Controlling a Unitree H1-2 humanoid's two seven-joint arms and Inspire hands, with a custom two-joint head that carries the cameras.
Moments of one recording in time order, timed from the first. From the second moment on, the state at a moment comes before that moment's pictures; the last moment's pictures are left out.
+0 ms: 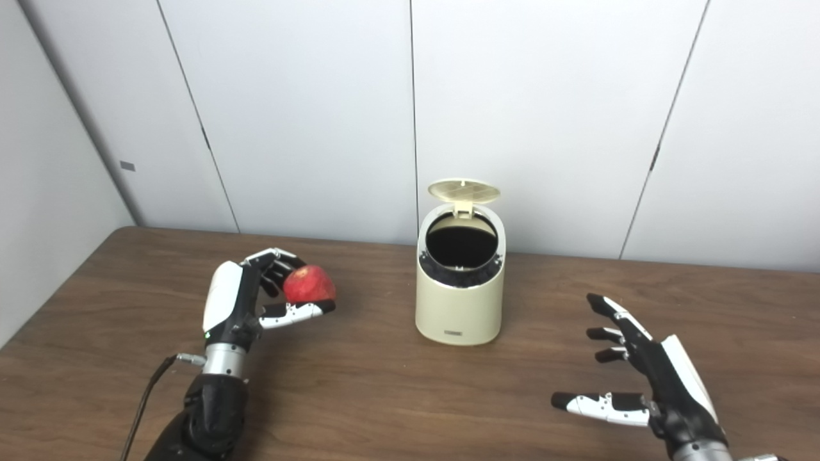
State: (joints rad) left arm -0.32 0.25 -0.05 0.22 0.53 -0.16 0.41; right arm -0.09 -0.27 0.02 -0.30 -0.30 0.20 0.15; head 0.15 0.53
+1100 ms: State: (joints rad) left arm -0.45 0.05 -0.14 0.11 0.63 -0.20 0.37; right arm -0.09 -0.25 0.06 -0.27 -0.36 0.18 0.14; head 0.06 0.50
